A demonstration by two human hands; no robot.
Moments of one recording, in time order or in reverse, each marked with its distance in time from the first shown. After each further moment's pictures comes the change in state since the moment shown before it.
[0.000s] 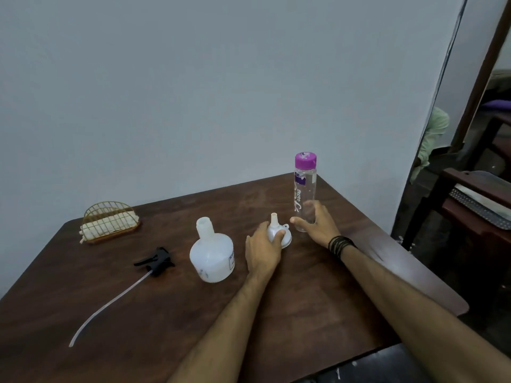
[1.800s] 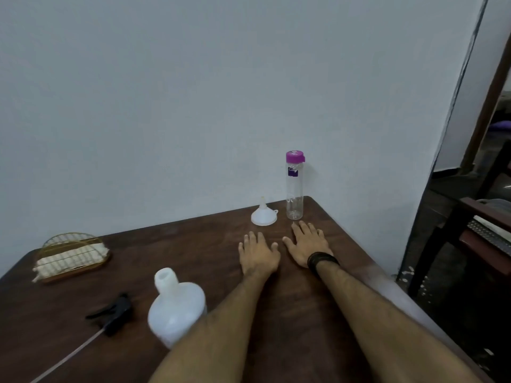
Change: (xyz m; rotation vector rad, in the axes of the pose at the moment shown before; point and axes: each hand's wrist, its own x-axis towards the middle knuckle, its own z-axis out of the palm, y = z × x) left_hand 0.132 0.003 0.064 0.490 -0.175 -0.080; right_hand 0.109 0.031 0.025 -0.756 -0.209 0.013
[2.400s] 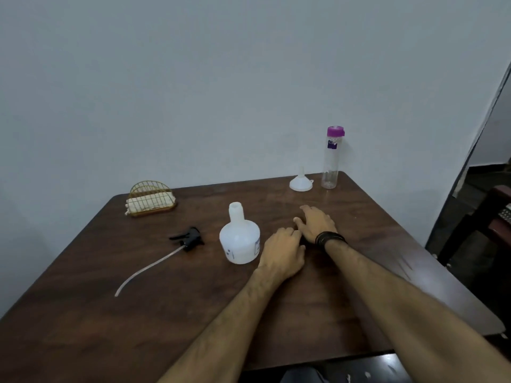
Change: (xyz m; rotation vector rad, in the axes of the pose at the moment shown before) left_hand -0.166 -0.061 -0.048 0.075 0.133 0.476; right_hand -0.100 -0.083 -0.004 0.169 0.055 -0.093
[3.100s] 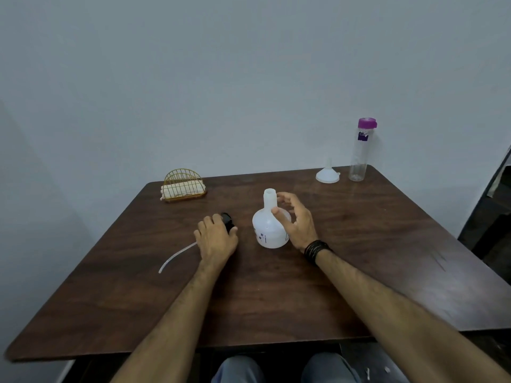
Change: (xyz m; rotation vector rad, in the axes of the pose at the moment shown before) left_hand -0.087 -0.155 -0.059 0.095 0.195 -0.761; right_hand -0.065 -0.106 0.041 0.802 0.216 -0.391
